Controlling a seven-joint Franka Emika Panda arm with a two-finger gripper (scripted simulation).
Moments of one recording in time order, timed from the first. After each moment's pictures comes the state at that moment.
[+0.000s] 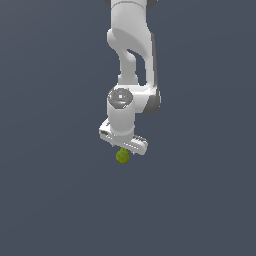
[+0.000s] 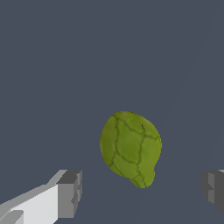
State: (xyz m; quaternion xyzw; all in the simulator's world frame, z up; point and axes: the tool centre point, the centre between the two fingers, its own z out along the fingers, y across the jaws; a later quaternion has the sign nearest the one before) arm 0.012 -0.021 0.092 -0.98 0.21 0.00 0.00
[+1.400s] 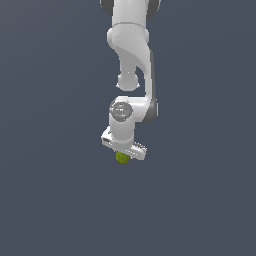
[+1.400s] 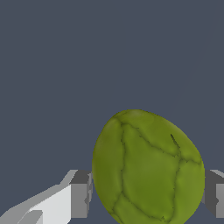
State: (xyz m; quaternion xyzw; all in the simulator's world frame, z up) arm 0.012 -0.020 0.041 -0.98 0.21 0.00 0.00
